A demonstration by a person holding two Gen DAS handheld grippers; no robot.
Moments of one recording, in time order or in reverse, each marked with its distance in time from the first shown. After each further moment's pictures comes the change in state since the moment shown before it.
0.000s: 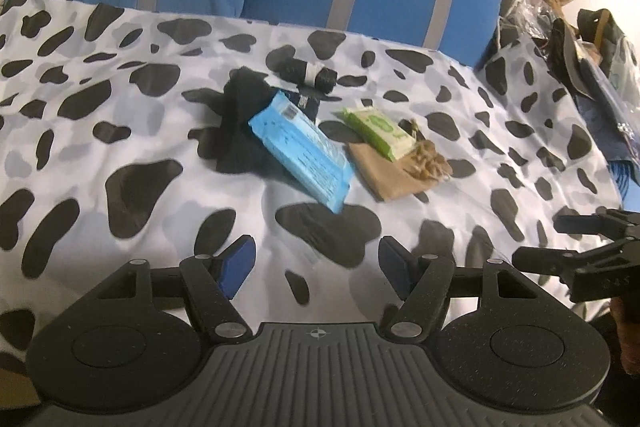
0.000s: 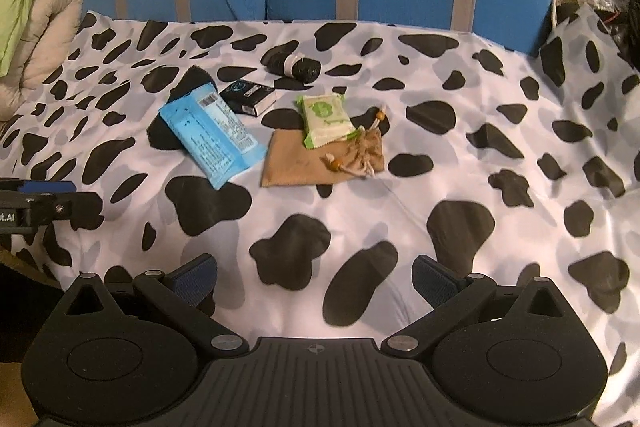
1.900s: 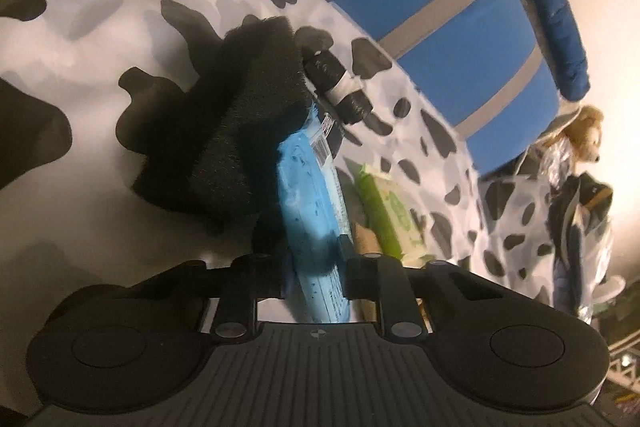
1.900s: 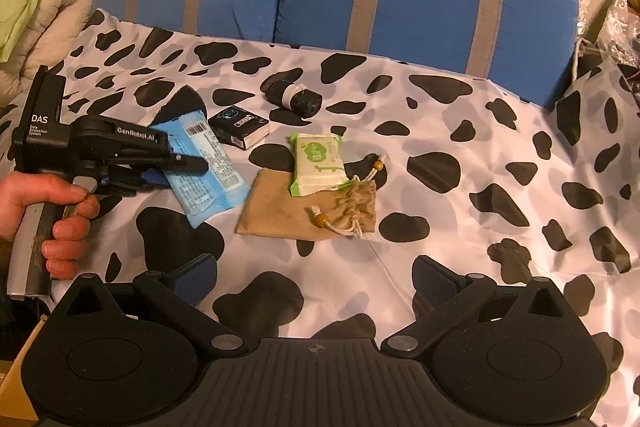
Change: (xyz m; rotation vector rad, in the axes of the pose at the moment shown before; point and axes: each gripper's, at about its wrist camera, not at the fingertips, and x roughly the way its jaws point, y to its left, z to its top) left arm 0.142 0.069 0.031 -0.531 -0.022 -0.288; right arm 0.030 -0.010 0.027 -0.106 -0.074 -0.002
